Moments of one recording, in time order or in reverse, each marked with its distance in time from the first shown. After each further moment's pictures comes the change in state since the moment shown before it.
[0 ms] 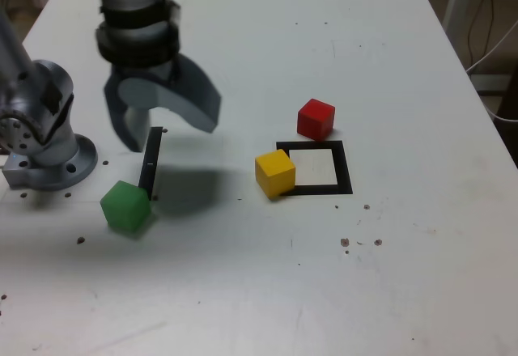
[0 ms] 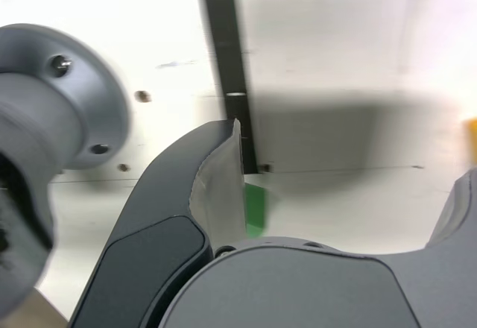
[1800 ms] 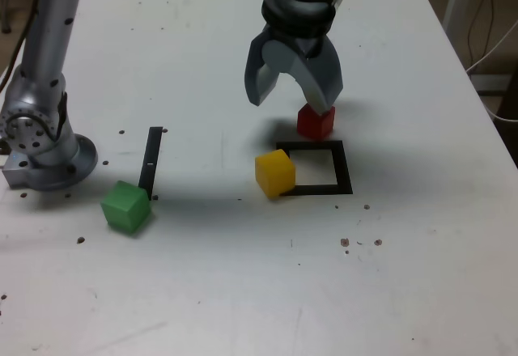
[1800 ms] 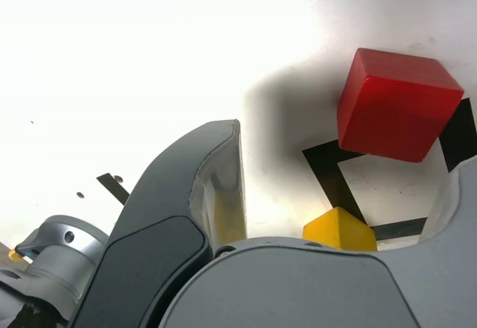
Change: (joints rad) arm 0.230 0.586 -0.681 0.241 0.126 0.632
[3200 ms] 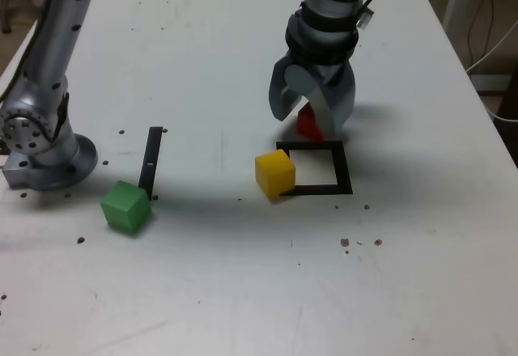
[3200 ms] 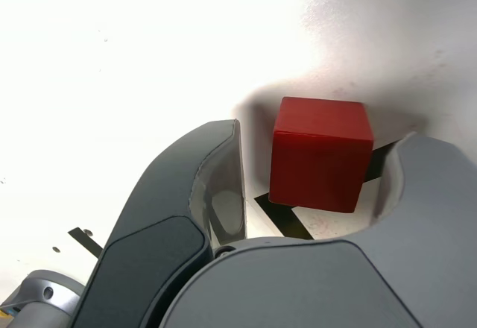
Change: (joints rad) arm -0.060 0.070 0.003 -0.117 0.069 0.027
